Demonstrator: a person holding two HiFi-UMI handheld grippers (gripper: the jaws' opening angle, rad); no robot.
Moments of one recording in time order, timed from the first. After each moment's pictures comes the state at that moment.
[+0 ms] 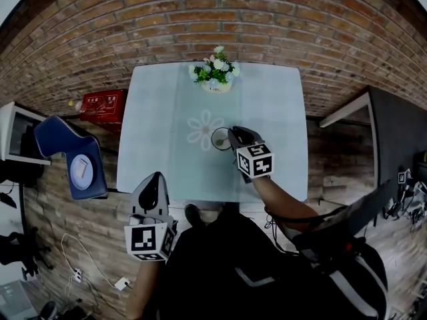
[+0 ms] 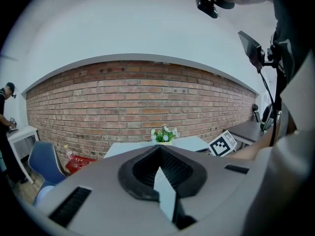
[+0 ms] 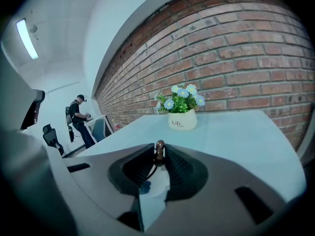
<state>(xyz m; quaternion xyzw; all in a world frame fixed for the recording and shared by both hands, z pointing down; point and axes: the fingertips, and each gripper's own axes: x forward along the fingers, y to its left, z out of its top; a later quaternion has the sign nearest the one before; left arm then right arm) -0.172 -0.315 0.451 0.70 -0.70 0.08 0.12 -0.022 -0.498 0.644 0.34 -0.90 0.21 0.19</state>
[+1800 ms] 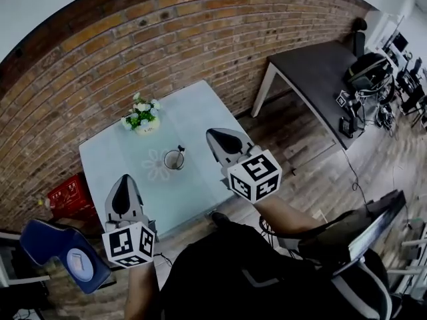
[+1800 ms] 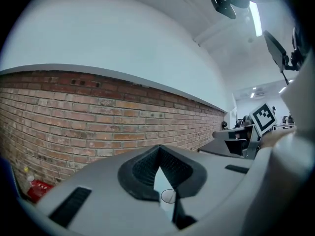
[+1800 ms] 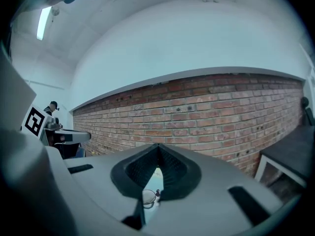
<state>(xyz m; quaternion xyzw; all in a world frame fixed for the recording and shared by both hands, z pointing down) -0.155 -0.362 0.368 0.82 -0.57 -0.01 0.04 0.069 -0.400 0.385 0.52 -0.85 0.07 0.05</state>
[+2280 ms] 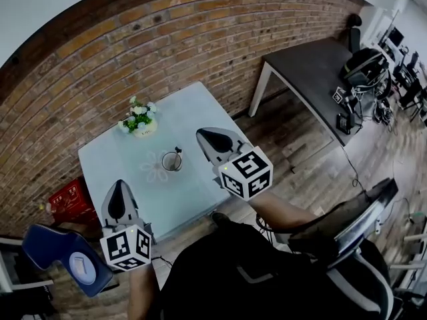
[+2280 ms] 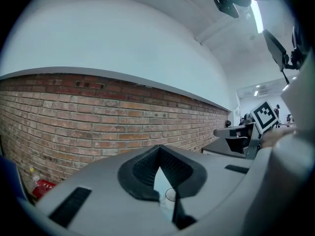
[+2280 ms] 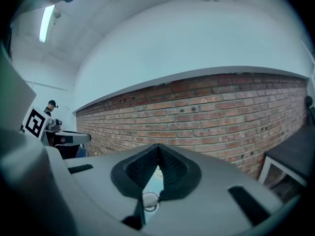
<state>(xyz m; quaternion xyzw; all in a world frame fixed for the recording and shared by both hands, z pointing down) -0.165 -0.358 0.367 0.81 -0.59 0.00 0.04 0.059 -0.402 0.379 0.50 -0.86 0.06 0.05</state>
